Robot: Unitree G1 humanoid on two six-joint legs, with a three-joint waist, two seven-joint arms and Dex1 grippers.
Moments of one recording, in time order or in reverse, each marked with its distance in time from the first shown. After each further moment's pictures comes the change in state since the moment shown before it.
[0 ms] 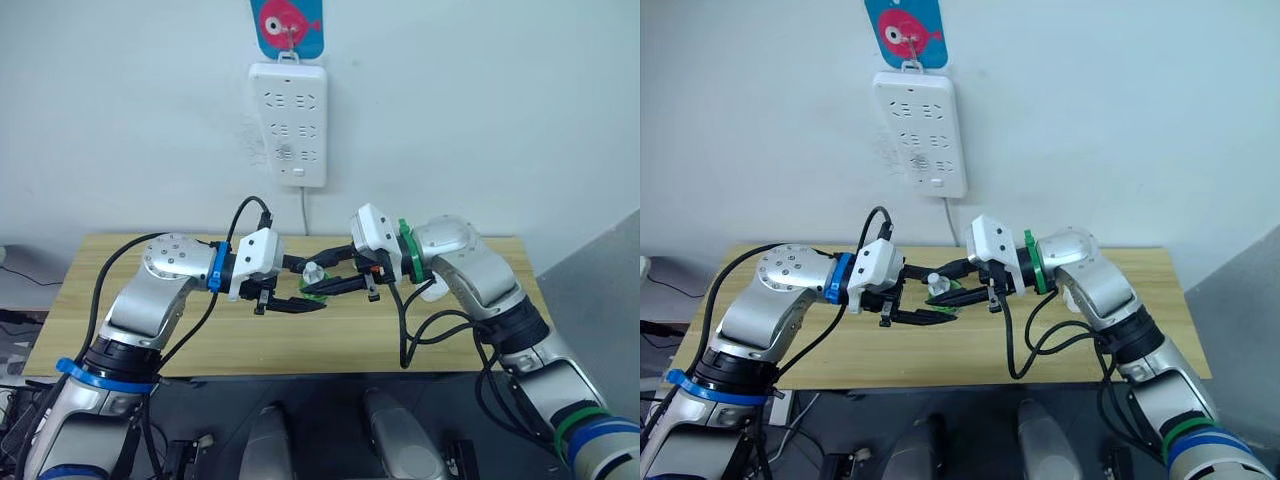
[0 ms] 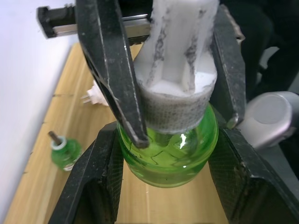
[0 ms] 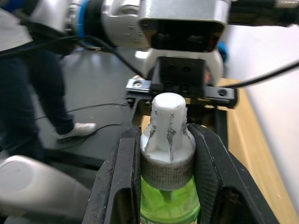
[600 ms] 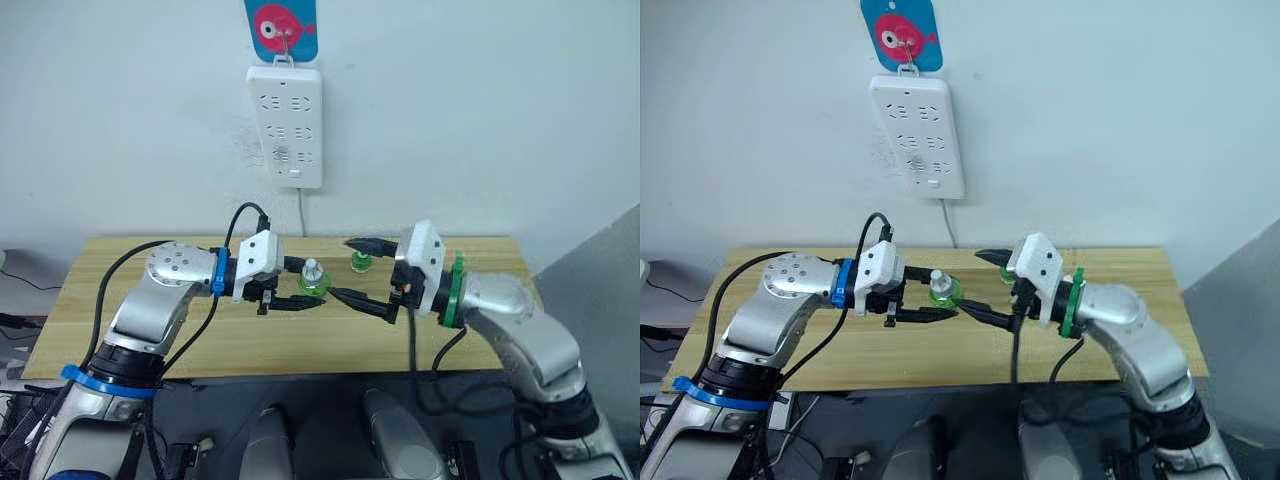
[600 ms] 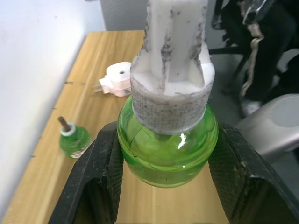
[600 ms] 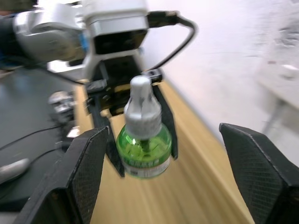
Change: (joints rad) left arm 0.031 -0.038 0.010 0.045 0.069 -0.026 0.110; right arm 0.425 0.011 -0.160 -0.589 -0.054 0.283 -0.586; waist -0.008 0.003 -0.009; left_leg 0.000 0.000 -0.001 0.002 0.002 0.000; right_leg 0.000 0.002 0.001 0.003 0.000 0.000
